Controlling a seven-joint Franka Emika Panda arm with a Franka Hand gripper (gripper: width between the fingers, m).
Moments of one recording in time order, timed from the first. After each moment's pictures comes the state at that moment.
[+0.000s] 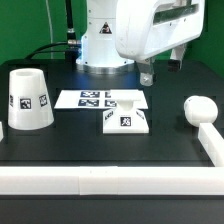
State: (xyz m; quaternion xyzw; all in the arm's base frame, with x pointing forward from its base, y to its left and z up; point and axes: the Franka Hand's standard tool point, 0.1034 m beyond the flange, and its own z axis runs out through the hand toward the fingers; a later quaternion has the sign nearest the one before) arm 0.567 0.055 0.124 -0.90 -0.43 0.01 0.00
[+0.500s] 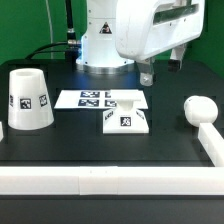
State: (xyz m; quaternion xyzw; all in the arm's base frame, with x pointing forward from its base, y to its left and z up) arm 0.565 0.053 0.123 -0.90 -0.43 0.01 0.00
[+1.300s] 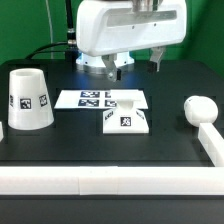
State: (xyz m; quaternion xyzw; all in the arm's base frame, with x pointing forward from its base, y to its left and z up) arm 0.519 0.020 0.113 -0.96 -0.27 0.00 -0.01
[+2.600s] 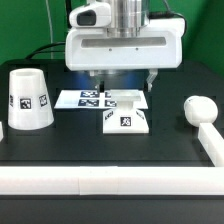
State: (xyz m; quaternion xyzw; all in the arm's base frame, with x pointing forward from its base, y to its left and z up) arm 0.467 0.008 0.065 -1.00 0.02 0.02 0.02
